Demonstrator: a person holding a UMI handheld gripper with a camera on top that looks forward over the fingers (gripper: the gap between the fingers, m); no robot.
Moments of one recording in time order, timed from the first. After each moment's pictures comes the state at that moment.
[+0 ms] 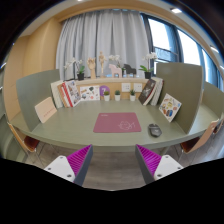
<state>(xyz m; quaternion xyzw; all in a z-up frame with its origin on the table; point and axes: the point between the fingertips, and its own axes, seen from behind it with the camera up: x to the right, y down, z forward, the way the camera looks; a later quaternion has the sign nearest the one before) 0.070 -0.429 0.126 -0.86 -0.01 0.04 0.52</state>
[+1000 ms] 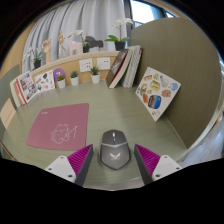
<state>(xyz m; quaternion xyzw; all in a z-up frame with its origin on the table) 0.281 -0.218 -0.012 -0.90 0.06 -0.02 0.43</state>
